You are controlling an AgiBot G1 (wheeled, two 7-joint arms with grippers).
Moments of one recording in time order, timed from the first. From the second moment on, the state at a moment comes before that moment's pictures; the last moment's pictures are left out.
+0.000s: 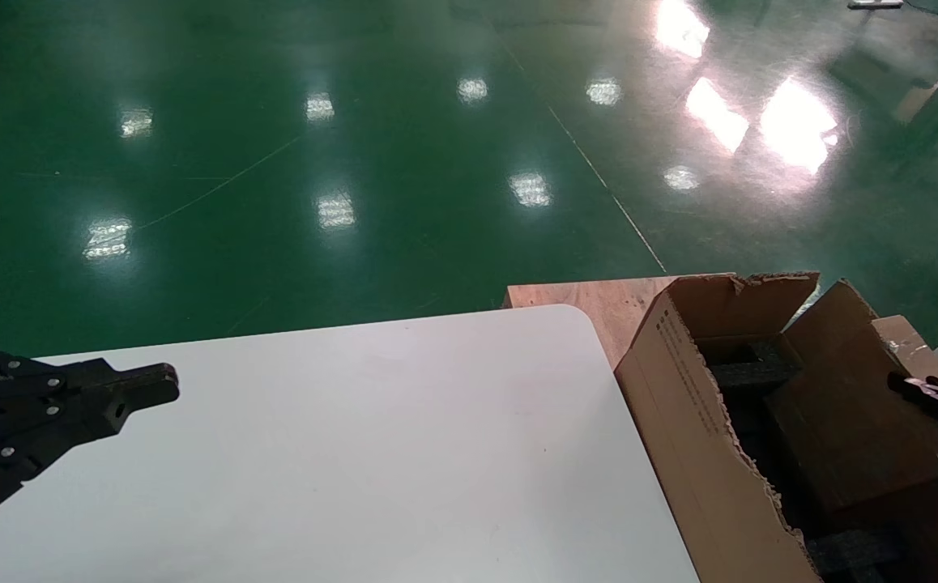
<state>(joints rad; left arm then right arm) -1.09 0.58 0.36 -1.26 0.67 1.46 -0.14 2.85 0.29 -2.50 0.87 -0.86 -0.80 0.32</state>
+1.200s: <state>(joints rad) -1.09 0.58 0.36 -1.26 0.67 1.46 -0.14 2.84 0.29 -2.69 0.87 -0.73 -0.71 0.29</state>
